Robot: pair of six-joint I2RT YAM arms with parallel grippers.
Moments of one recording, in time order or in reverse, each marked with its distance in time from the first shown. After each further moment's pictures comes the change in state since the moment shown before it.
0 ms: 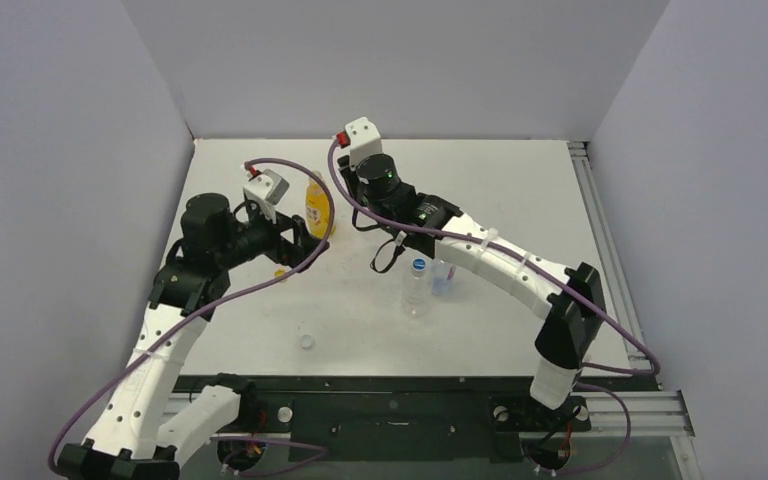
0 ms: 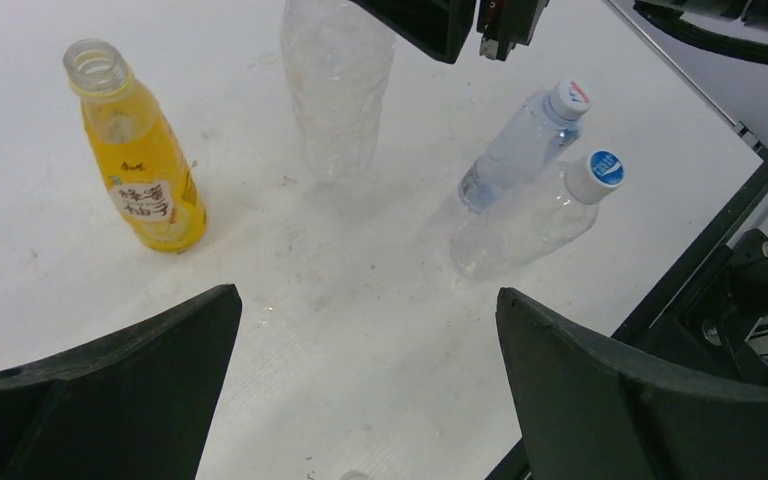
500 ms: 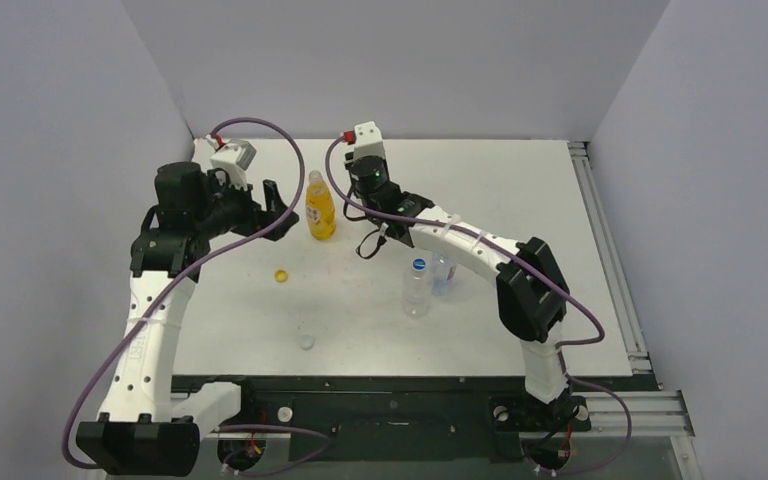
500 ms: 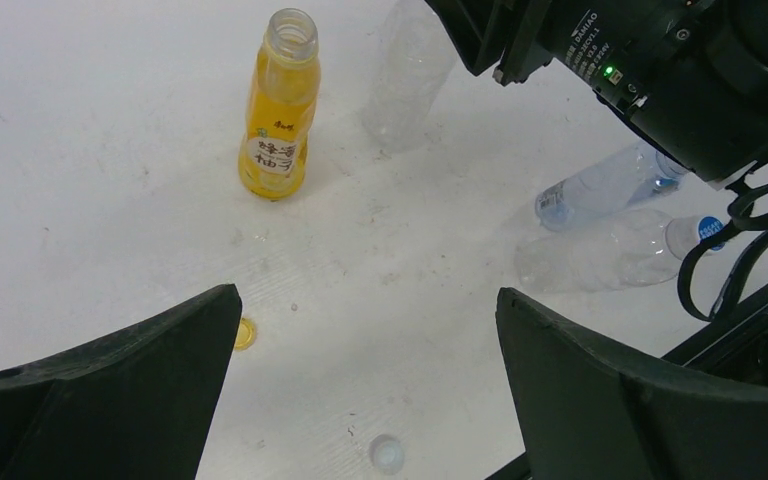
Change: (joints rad) left arm 0.222 0.163 0.241 -0.229 -0.028 0.014; right arm -0.101 0.229 -0.025 0.245 0.124 0.053
